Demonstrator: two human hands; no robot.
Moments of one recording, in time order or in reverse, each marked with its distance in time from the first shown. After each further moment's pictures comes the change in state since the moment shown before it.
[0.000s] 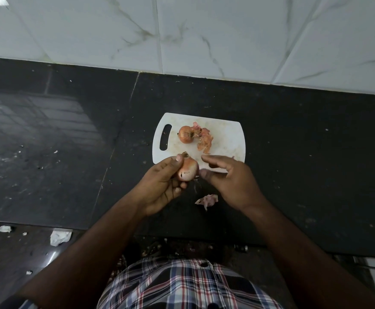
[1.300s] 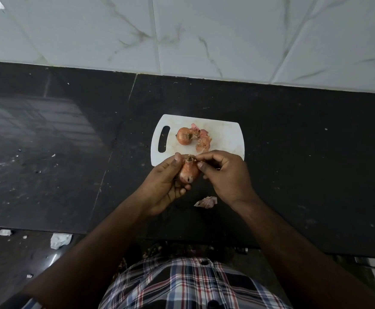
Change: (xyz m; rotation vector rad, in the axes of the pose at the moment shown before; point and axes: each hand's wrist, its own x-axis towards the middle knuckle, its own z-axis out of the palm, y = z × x) left_hand 0.007 0.000 0.008 0.043 0.019 0.031; right_hand 0.014 -0.009 0.012 0.096 0.143 -0.044
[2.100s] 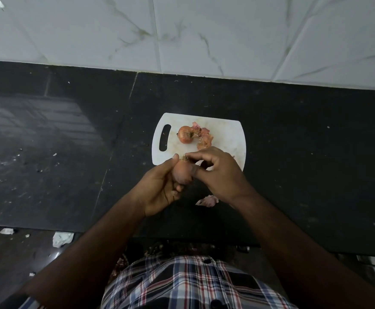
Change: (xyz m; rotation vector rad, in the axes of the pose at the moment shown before) left_hand 0.000 0.000 -0.015 -0.115 -0.067 -0.150; right_hand 0.003 -0.010 0.005 -0.109 -0.182 -0.045
